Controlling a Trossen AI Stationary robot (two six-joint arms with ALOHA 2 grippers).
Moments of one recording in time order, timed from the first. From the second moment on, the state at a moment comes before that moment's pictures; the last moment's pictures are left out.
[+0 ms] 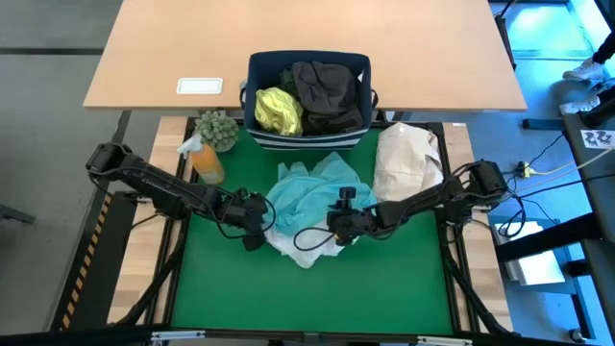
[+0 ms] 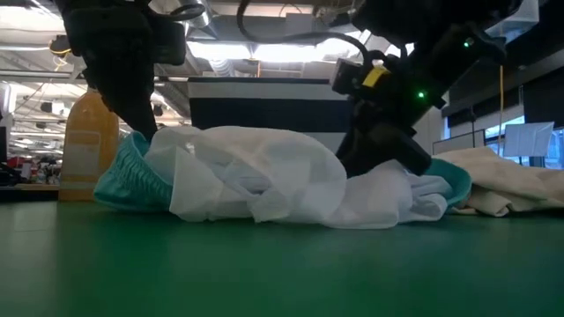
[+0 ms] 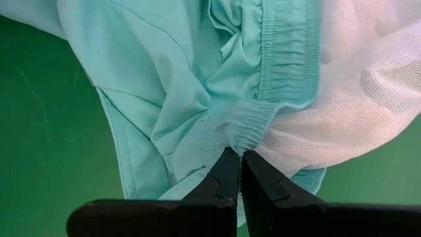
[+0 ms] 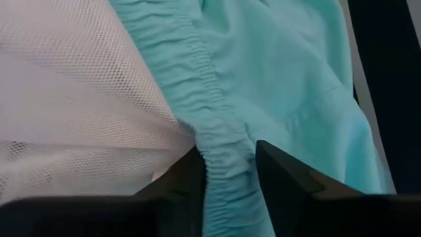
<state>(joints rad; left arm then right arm) -0.27 1.33 0.80 -0.59 -0.27 -0.69 0.25 1.73 0.90 -0.12 0.56 -0.09</state>
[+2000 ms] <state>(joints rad) -0.80 1.27 1.38 -0.66 -0.96 -0.42 0.61 1.36 1.41 -0.36 0.94 -0.28</state>
